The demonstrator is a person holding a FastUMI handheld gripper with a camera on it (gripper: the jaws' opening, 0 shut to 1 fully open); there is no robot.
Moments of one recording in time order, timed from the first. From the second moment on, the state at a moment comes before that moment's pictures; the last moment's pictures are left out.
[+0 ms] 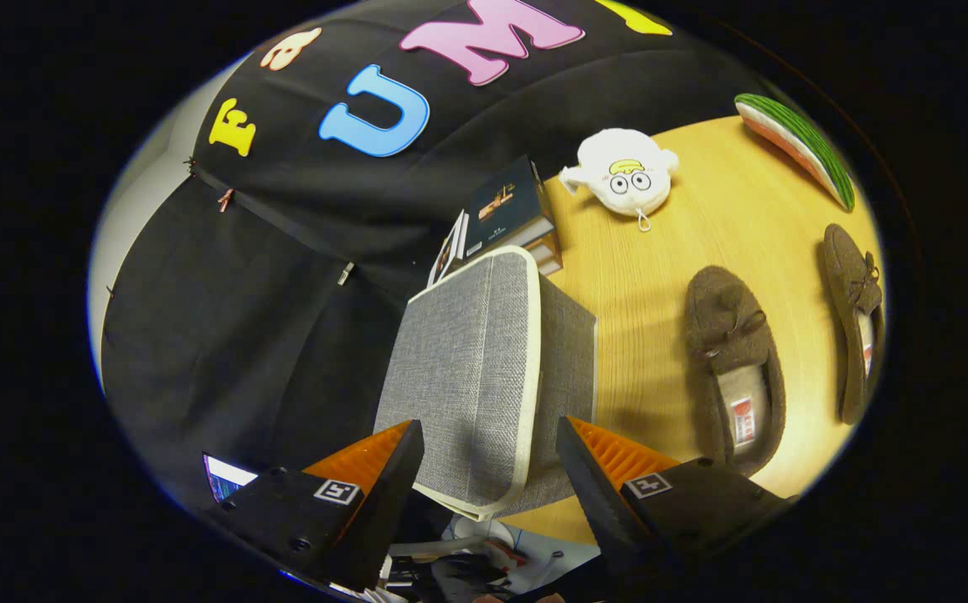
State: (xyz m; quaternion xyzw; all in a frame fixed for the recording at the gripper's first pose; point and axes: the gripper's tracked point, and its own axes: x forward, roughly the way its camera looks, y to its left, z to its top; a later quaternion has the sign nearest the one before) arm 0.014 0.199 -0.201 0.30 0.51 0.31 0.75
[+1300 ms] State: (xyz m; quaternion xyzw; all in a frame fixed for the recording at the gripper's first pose) arm 0.003 0.212 -0.192 0.37 0.54 0.33 0.68
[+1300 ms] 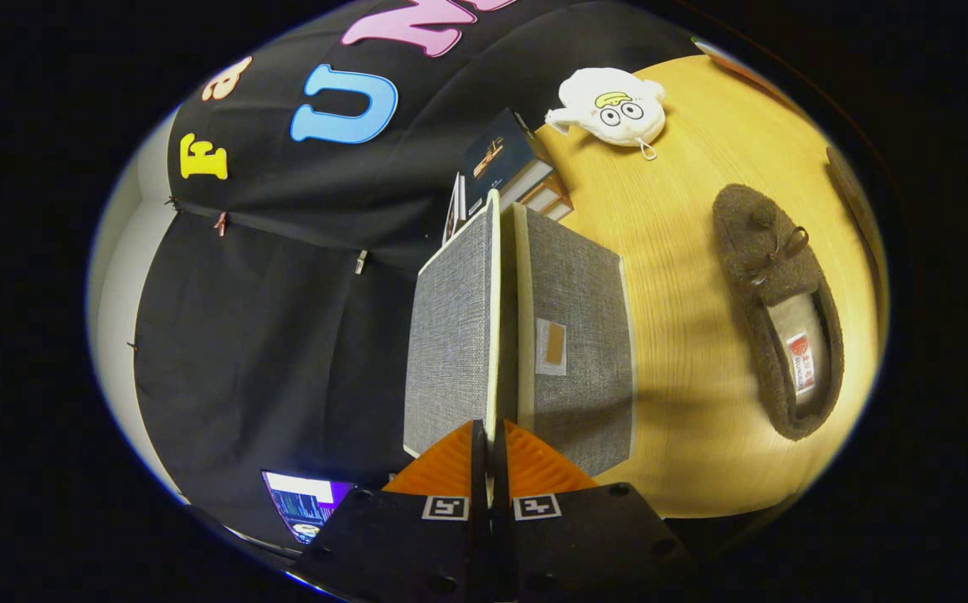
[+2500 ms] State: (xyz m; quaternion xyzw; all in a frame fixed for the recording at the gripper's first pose) arm -0.029 0.408 -0.039 0.34 0.48 0.41 0.70
